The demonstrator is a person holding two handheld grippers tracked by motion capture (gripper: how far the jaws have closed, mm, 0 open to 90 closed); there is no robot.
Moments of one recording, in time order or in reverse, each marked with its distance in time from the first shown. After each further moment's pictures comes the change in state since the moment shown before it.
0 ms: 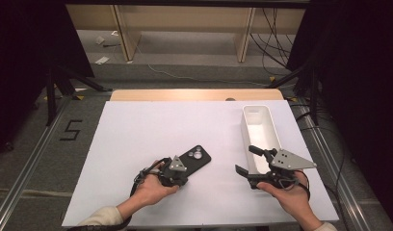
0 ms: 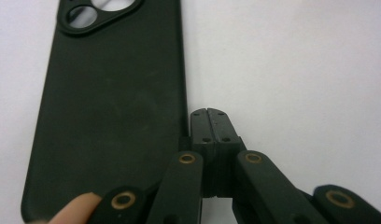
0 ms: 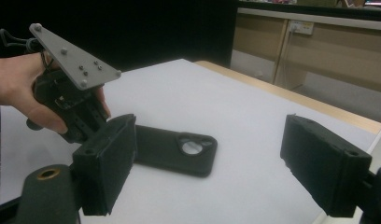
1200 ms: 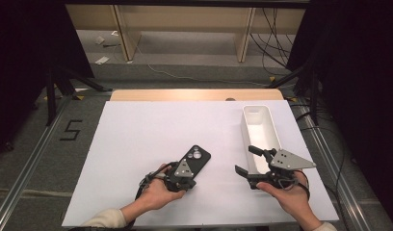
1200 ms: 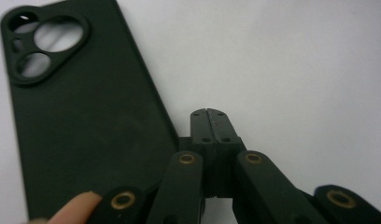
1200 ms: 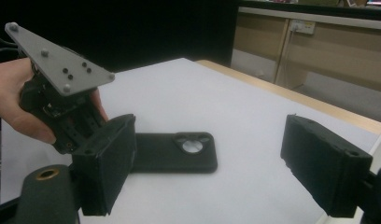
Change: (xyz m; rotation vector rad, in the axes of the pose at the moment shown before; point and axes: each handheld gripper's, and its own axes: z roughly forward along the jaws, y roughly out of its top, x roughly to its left) left arm -0.021 0.005 0.009 -0.056 -0.068 0.078; right arm 0.000 0.000 0.001 0.005 0.004 -0.005
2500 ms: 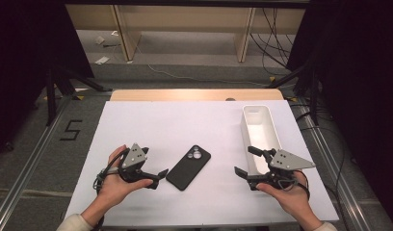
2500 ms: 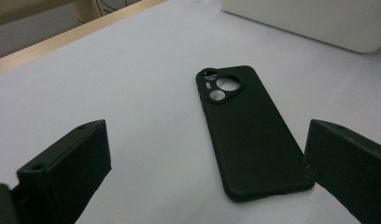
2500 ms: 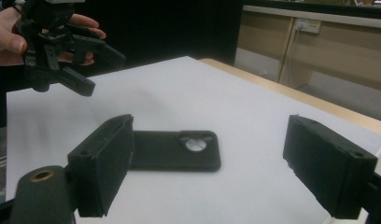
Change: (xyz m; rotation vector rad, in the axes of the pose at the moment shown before) left arm 0.047 -0.039 -0.092 -0.331 0.268 -0.140; right arm 0.001 0.000 0.001 0.006 0.016 -0.007
